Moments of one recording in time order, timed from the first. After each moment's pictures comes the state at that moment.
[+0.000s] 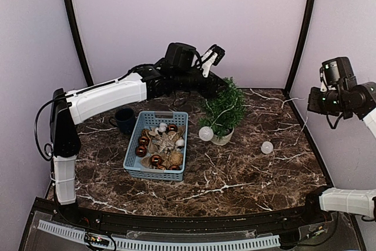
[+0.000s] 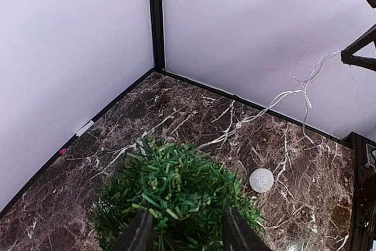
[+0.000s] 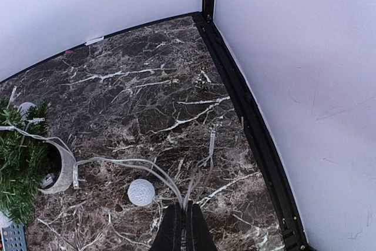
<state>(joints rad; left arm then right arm) -0.89 2.03 1.96 -0.27 0.13 0.02 0.30 0.95 1.27 -1.08 0.40 0.41</state>
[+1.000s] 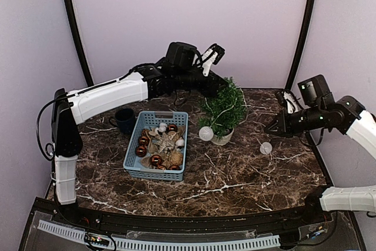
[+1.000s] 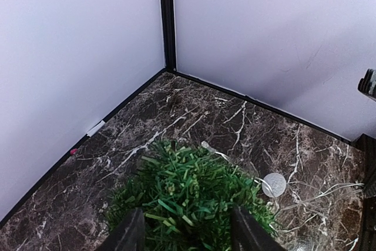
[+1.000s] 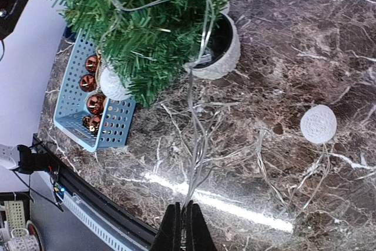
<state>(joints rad) -0.89 2.05 1.98 -0.27 0.09 0.05 0.50 0.95 1.02 -0.91 -0.27 0.46</state>
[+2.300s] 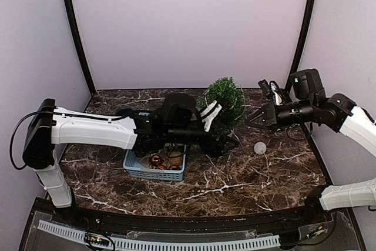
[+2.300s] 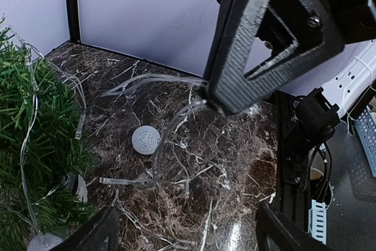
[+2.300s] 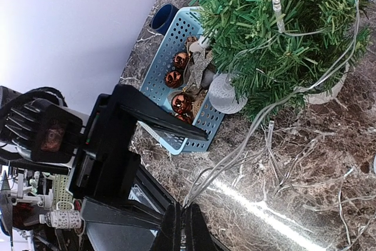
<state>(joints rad) -1.11 1.78 1.30 0.13 0.18 -0.11 0.59 1.02 1.04 -0.65 -0.52 0.56</state>
